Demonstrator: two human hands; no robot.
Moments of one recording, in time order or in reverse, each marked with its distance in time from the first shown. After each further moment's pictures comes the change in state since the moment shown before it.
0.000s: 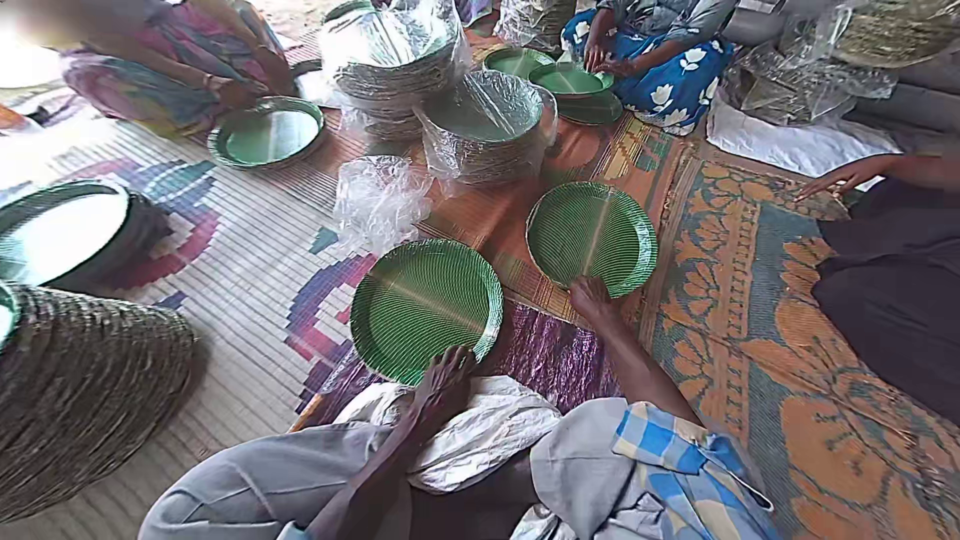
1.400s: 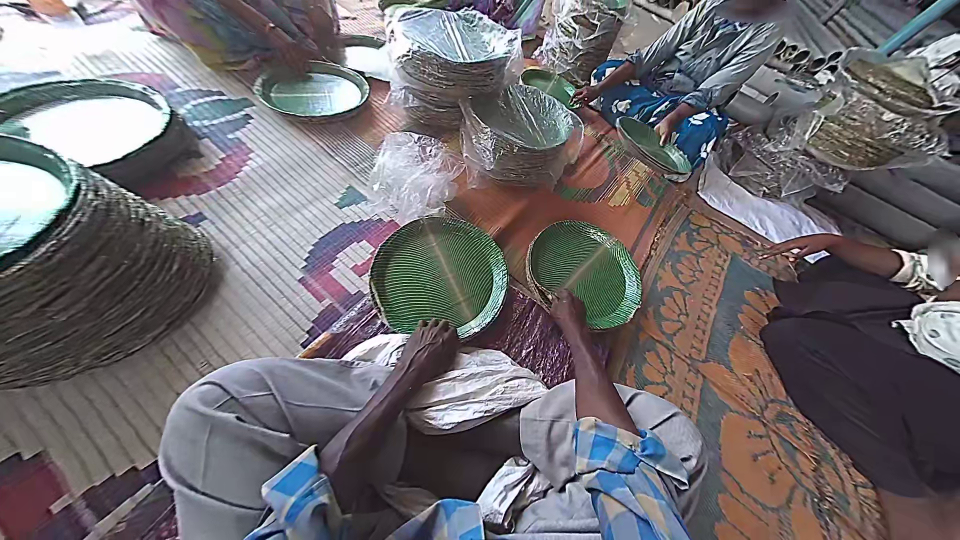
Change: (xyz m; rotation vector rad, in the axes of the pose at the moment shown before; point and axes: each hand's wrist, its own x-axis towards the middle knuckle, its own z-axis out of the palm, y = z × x) left_hand -0.032 -0.015 -0.021 -0.119 -0.068 -0.138; right_hand -0.043 -0.050 0.027 0.306 0.155 0.168
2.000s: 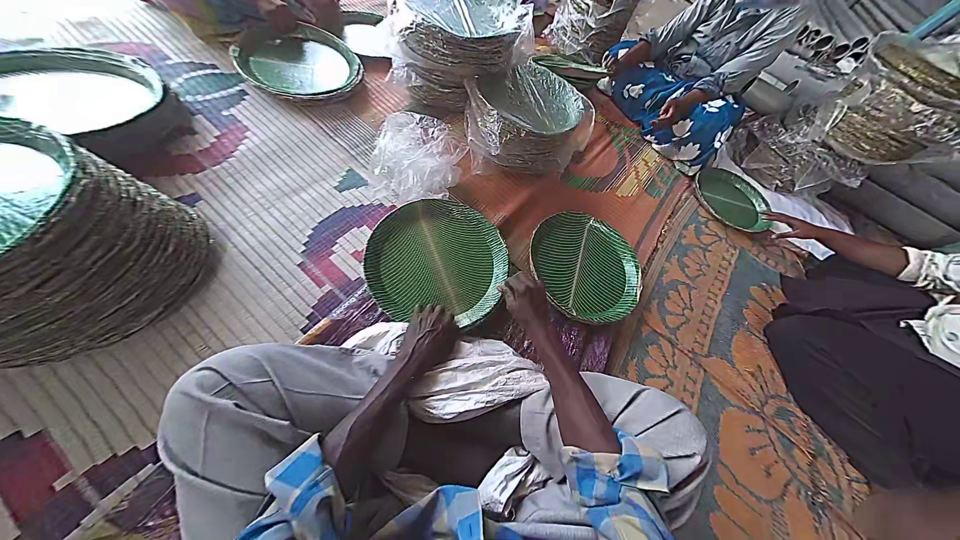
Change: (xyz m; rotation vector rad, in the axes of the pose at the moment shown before) left_hand -0.001 0.001 -0.005 -0.028 0.027 -0.108; right_hand -0.032 -0.069 0.039 0.080 0.180 -0.578
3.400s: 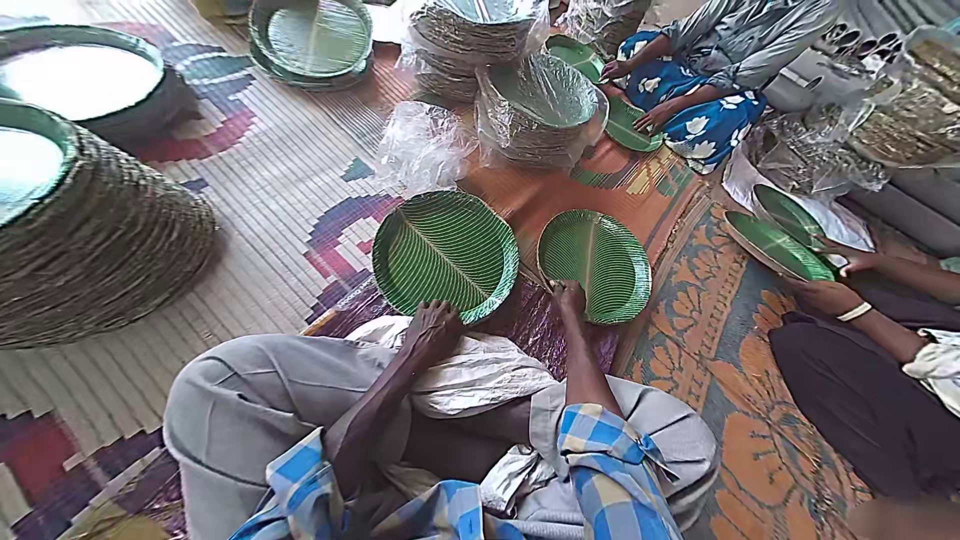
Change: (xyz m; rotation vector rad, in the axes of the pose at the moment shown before) left_hand -0.003 -0.003 -0.002 -0.013 0.031 0.048; right_hand 0.009 0.073 -0.015 0.106 -0.052 0.678
